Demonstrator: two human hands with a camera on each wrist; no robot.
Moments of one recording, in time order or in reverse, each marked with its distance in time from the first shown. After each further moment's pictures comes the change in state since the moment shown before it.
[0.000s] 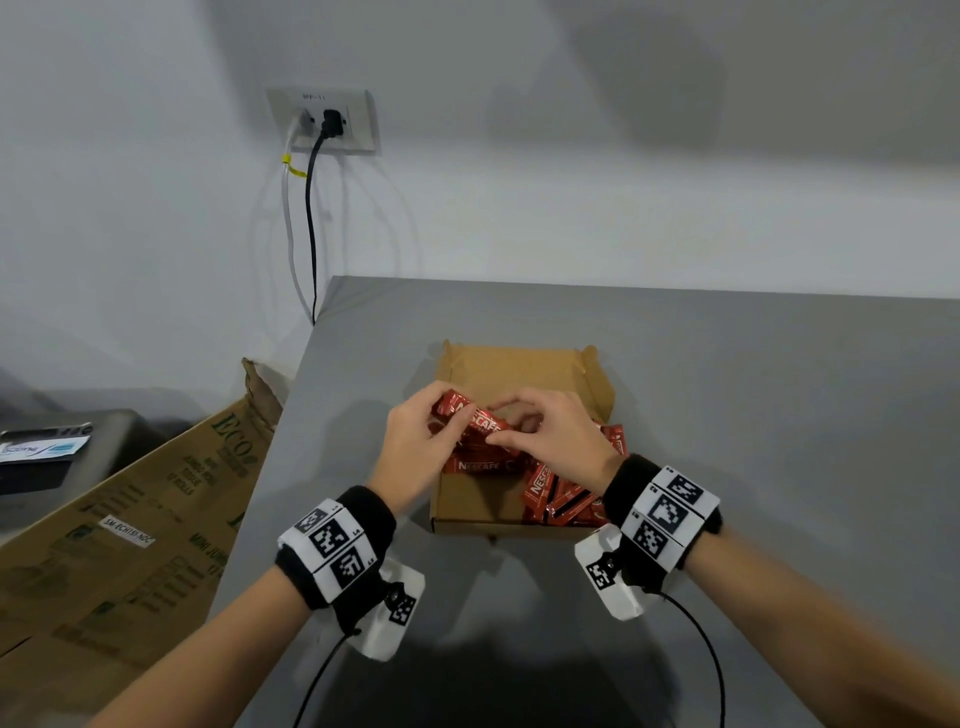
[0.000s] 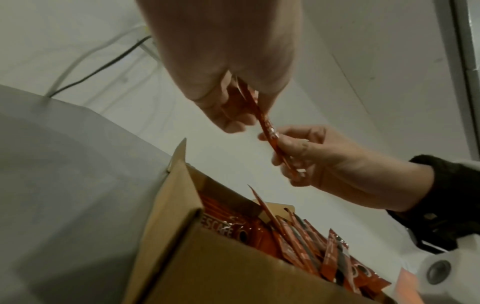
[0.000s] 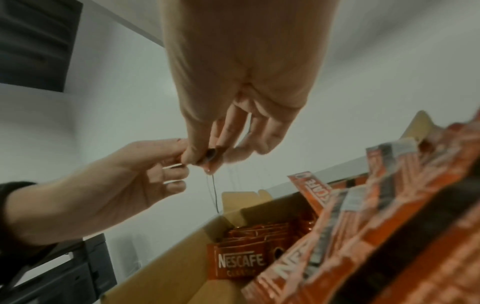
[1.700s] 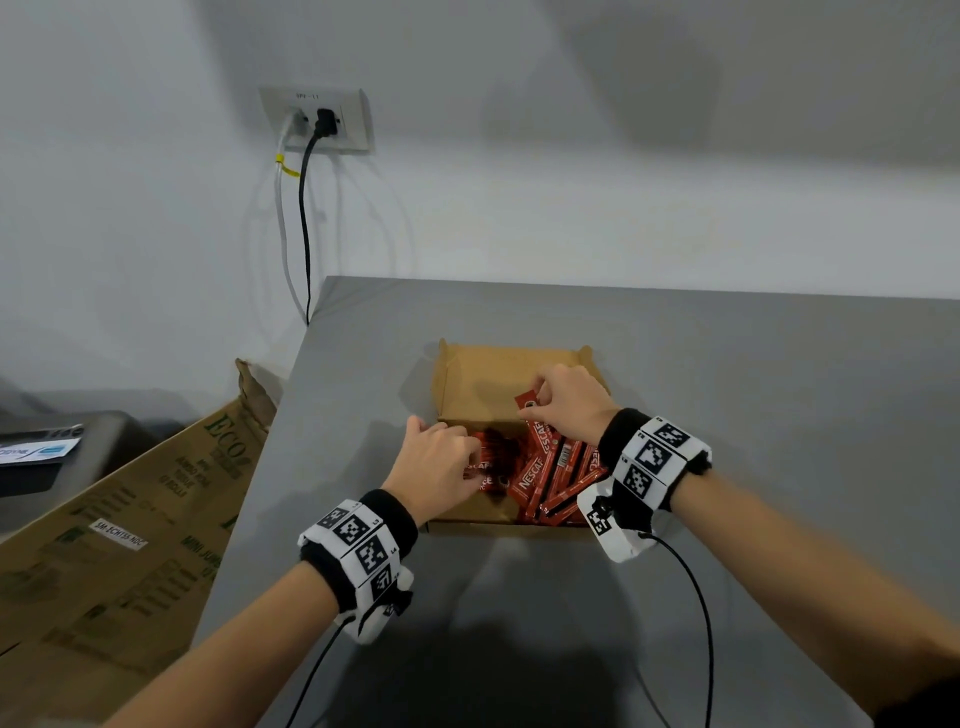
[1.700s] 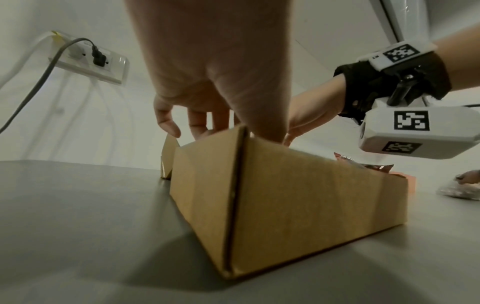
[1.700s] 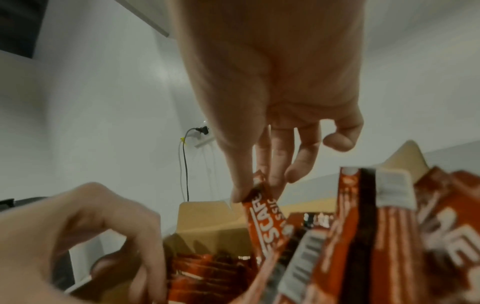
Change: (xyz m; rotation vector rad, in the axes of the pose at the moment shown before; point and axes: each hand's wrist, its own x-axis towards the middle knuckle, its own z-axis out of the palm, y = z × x) left_hand 0.001 -0.030 0.020 1.090 -0.424 0.154; right_hand 0.038 0.033 -0.022 -0.395 -0.032 0.243
